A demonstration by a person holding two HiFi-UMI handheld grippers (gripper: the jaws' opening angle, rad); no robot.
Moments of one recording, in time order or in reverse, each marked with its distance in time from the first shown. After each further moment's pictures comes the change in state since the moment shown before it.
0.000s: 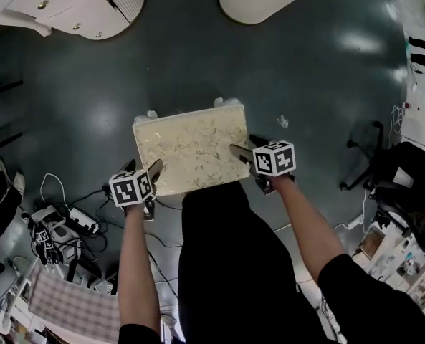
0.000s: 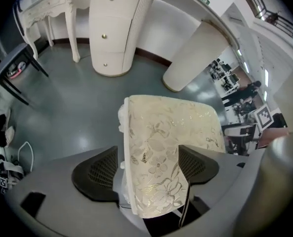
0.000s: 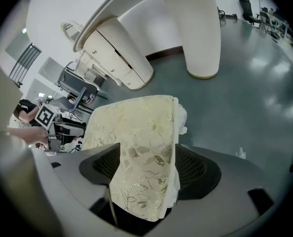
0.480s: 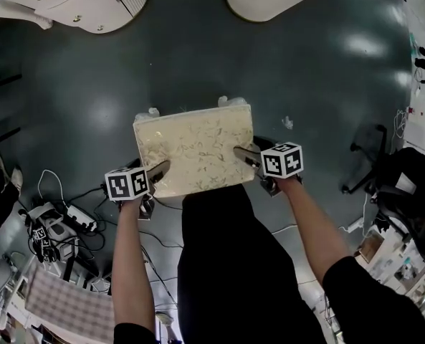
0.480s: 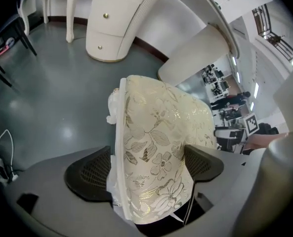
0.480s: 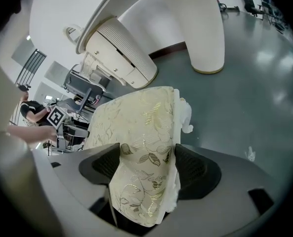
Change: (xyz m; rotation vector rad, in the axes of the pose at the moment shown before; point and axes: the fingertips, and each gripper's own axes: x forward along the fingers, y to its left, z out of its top) left arm 0.029 -0.008 -0.015 -0.055 0.061 -0.184; right arm 0.012 -0.007 -0.011 0.005 0.000 0.086
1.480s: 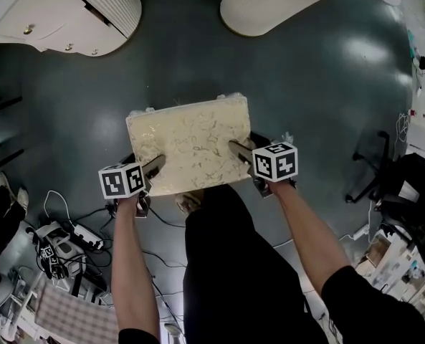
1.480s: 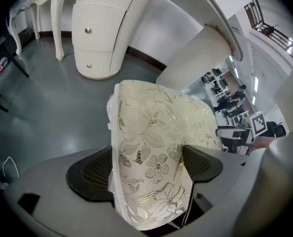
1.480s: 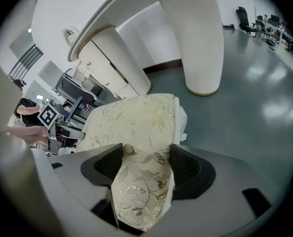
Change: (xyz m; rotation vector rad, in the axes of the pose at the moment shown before) left arm 0.011 -0.004 0.105 0.069 -0.063 0.040; right arm 0.004 -0.018 0.095 -0.035 -0.127 -0.129
